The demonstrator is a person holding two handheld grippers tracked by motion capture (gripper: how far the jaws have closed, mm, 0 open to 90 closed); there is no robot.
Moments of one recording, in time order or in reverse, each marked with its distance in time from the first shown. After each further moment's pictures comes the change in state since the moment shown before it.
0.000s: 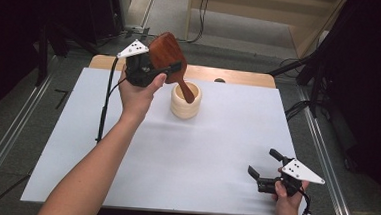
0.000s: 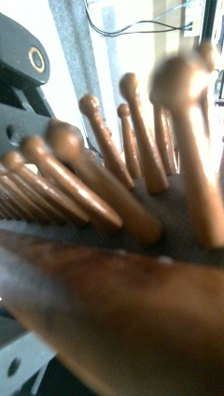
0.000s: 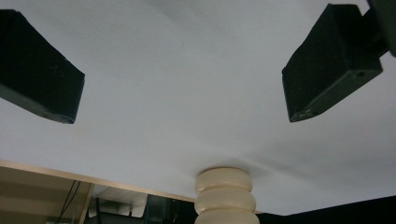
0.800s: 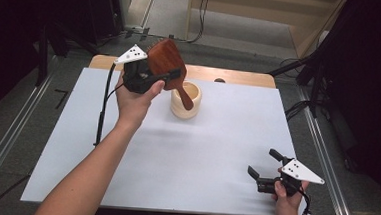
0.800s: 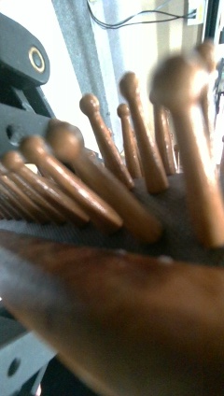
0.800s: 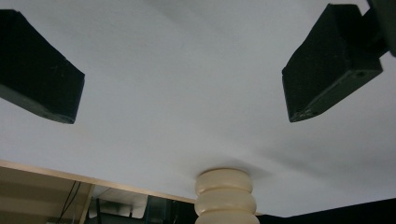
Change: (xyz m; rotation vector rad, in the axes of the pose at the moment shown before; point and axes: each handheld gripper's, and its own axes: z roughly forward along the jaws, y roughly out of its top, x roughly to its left) left arm -0.013 -0.005 -0.014 0.024 -0.027 0.019; right arm 0.001 0.000 0.000 0.003 -0.004 -0.003
